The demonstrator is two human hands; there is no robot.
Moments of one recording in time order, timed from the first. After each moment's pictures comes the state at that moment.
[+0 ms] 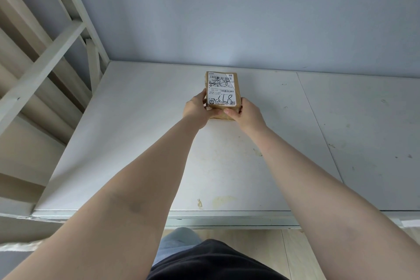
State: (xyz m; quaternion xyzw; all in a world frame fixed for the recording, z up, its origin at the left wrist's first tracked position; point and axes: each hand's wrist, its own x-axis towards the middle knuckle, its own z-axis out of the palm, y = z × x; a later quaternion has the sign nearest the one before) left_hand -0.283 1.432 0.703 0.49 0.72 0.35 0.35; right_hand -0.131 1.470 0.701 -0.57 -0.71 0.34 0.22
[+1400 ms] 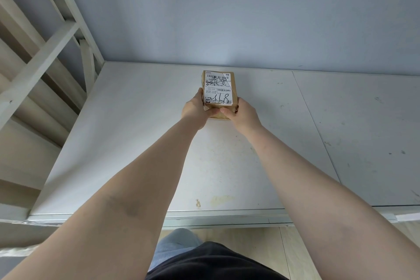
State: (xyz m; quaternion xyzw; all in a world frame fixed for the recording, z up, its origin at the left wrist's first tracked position) left_hand -0.279 1.436 0.702 0.51 0.73 0.32 0.32; right_hand -0.135 1.469 0.700 -0.58 -0.69 0.37 0.22
